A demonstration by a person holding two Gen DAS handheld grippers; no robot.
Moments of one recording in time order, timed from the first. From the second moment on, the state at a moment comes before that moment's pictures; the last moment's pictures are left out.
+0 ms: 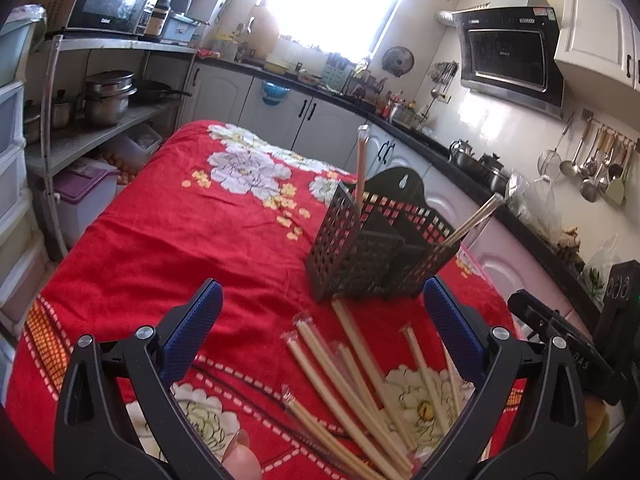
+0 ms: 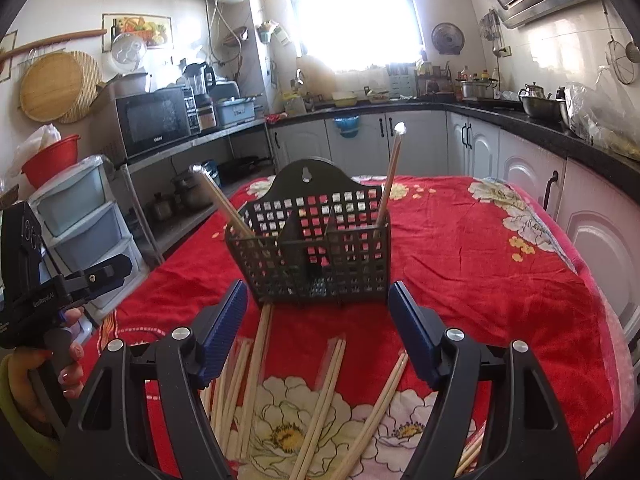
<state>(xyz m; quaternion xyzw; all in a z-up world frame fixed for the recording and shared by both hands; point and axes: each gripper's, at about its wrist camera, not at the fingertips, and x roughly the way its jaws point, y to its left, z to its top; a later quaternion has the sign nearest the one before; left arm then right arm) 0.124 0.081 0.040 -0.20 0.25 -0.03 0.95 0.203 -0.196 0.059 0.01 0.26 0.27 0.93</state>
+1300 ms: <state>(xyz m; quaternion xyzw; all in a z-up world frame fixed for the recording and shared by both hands) 0.127 0.073 -0.055 -0.27 0.42 -0.08 0.86 0.241 -0.167 -0.015 -0.03 0.43 0.28 0.86</state>
